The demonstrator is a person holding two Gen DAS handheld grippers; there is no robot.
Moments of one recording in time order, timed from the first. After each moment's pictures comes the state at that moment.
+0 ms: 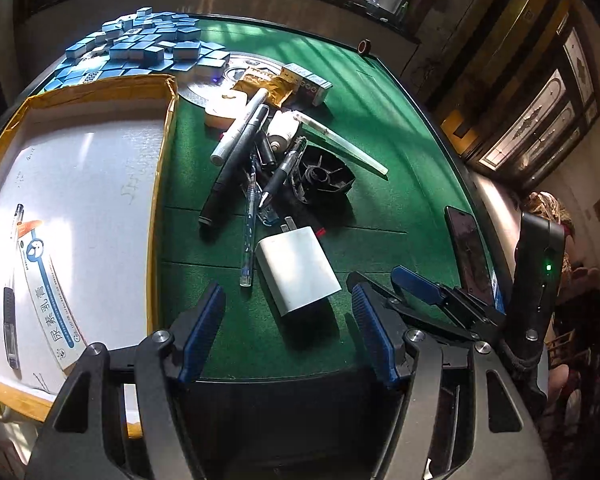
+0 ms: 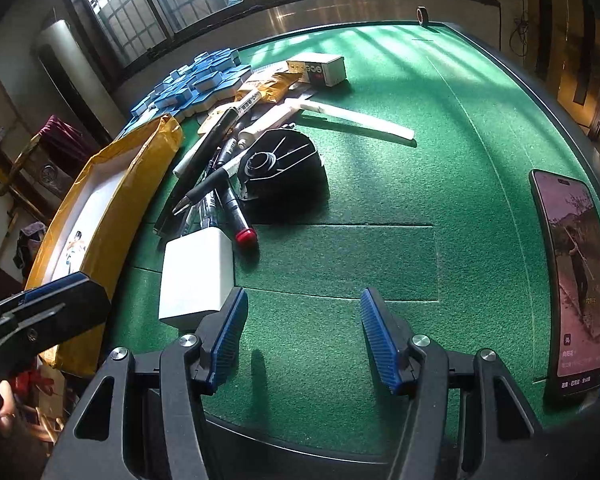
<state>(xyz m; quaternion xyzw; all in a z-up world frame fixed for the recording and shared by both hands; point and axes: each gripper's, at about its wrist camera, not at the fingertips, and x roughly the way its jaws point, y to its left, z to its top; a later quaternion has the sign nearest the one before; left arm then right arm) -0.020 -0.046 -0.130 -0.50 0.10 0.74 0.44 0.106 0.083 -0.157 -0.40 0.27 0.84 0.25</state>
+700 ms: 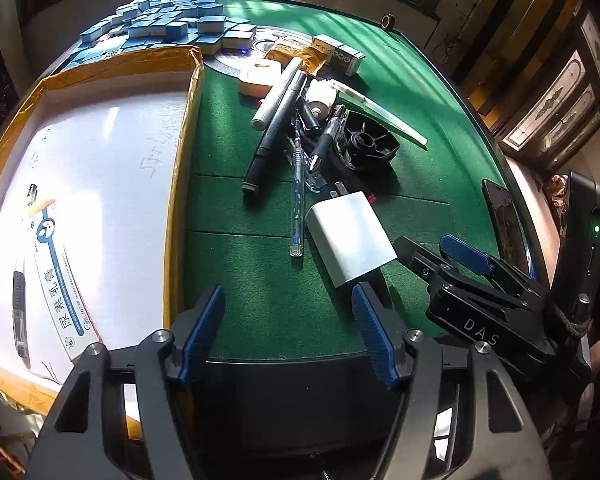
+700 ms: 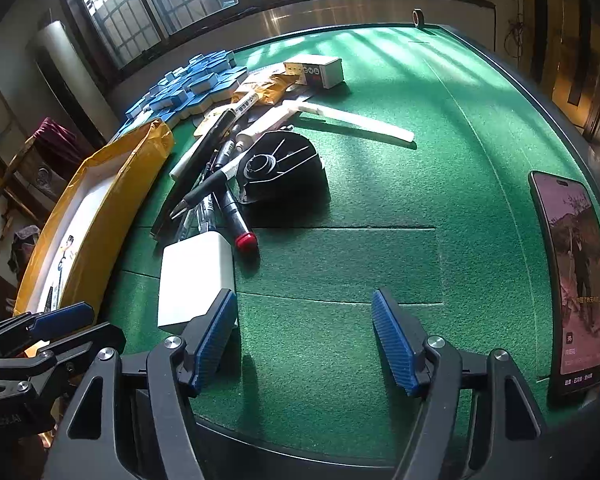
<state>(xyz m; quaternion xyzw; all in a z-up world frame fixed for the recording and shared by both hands) -0.029 -0.063 -0.144 -0.51 0.14 0.74 0.41 0.100 0.083 -0.157 -0.40 0.27 0.84 0.26</state>
